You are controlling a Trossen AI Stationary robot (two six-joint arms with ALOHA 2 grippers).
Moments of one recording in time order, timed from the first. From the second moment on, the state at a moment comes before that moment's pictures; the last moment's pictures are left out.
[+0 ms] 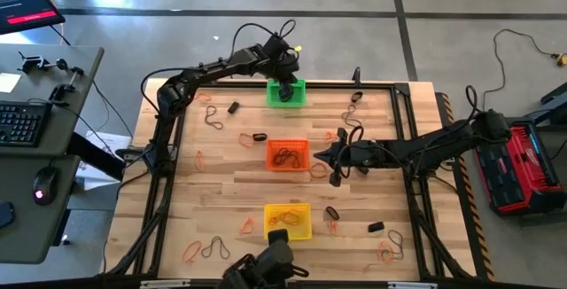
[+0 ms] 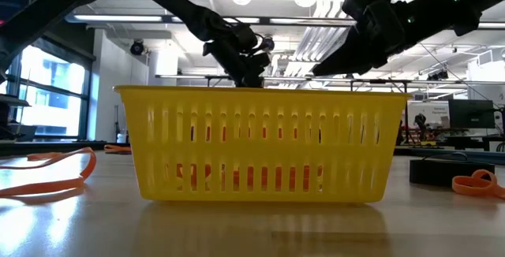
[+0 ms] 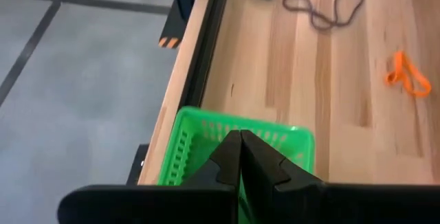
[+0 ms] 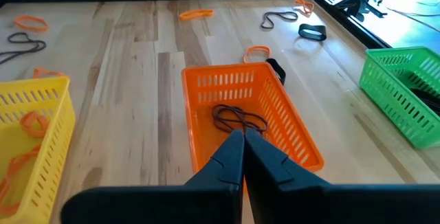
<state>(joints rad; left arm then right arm) 0.65 2.15 1.81 -0.50 0.25 0.41 0.11 1.26 0.51 0.32 0.29 0.07</state>
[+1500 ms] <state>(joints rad) 0.51 1.43 0.67 0.42 0.50 0.29 0.05 1.26 0.35 0.59 0.25 0.12</state>
